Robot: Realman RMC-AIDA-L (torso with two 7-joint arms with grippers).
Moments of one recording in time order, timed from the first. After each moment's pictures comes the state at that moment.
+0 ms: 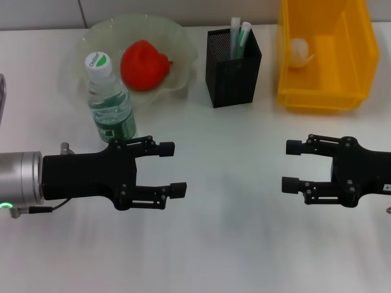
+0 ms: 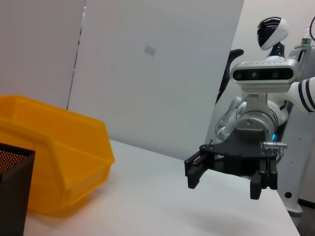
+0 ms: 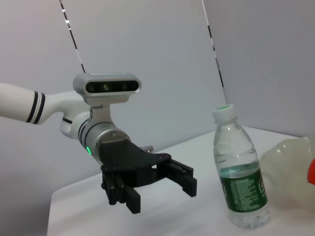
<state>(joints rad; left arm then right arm) -0.42 -1.94 1.39 0.54 1.37 1.56 -1.21 0.46 2.06 -0.53 -0.58 -2.09 -1.82 1.20</state>
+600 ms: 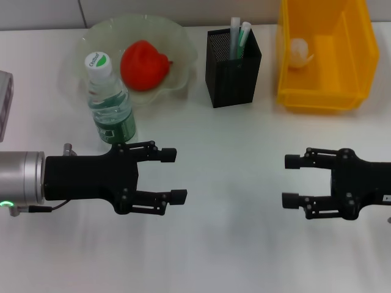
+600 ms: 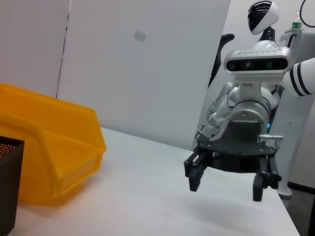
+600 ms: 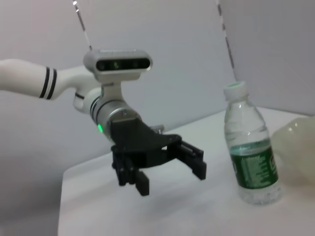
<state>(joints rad) -0.45 -1.94 1.38 0.54 1.42 1.57 -1.22 0.46 2.06 -0.54 -0.59 -2.15 -1.83 1.19</state>
